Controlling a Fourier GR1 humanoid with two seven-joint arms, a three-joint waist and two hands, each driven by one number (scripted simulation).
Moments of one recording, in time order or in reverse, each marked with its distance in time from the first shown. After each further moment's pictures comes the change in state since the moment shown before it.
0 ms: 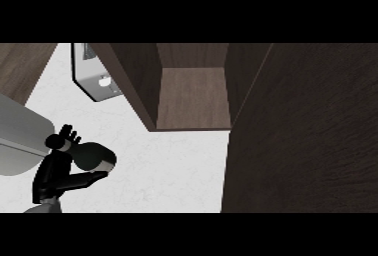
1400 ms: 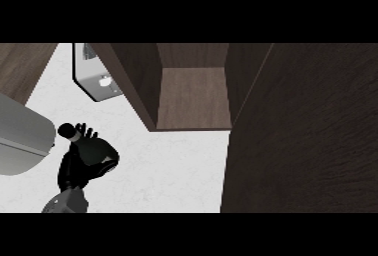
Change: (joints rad) left arm -0.183 -0.045 0.101 0.384 0.169 -0.094 -0.221; right arm -0.023 -0.006 0.016 0.005 0.007 -0.023 0.019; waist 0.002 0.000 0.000
